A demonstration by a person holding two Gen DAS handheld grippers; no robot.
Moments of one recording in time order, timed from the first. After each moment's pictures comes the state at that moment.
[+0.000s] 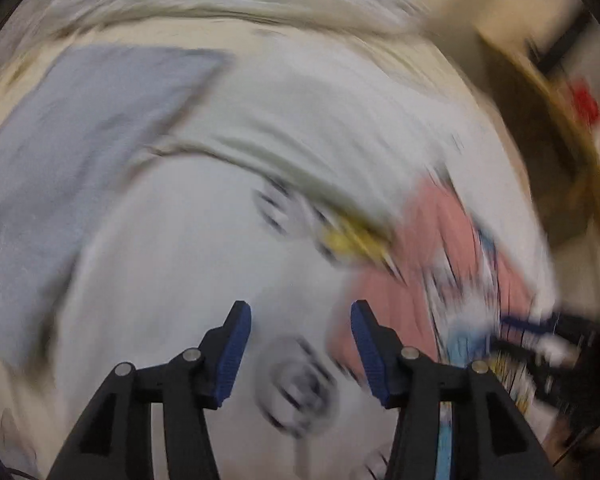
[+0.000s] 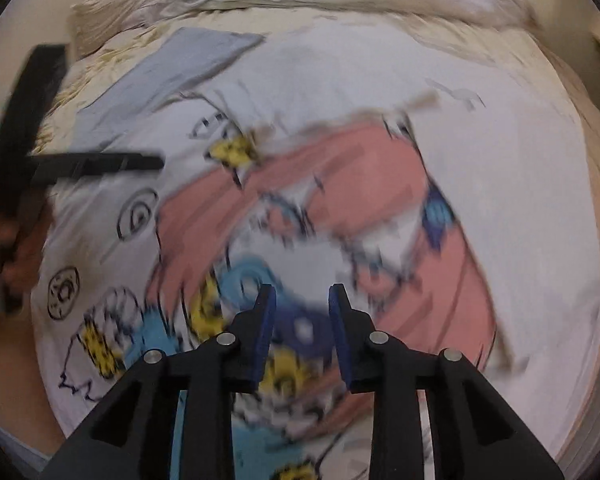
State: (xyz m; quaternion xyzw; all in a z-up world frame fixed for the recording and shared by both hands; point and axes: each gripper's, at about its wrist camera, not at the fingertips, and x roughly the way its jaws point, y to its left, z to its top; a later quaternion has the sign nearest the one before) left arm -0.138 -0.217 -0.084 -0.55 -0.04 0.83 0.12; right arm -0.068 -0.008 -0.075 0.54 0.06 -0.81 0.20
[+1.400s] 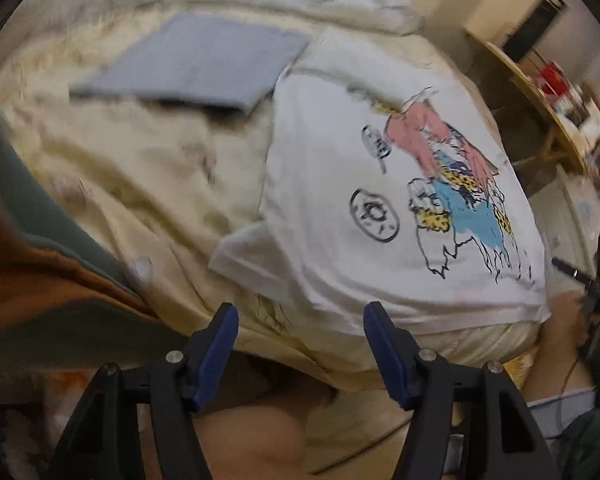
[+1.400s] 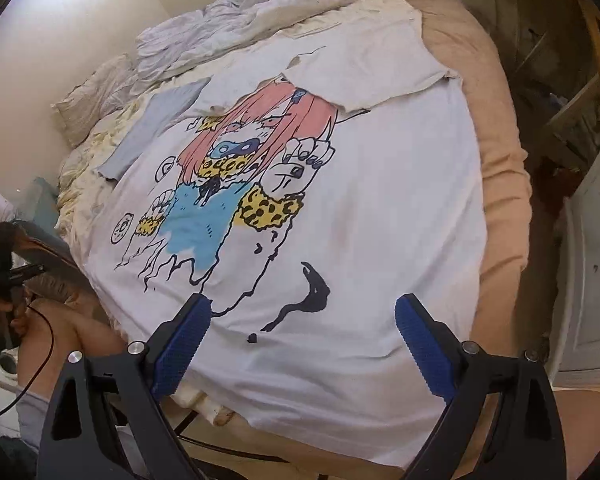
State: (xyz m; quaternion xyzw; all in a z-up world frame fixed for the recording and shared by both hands) left arm 0.106 -0.392 -0.049 -0.56 -0.09 0.82 0.11; right arm 0.120 0.105 -0.051 0.50 -0.10 -0.85 0.14
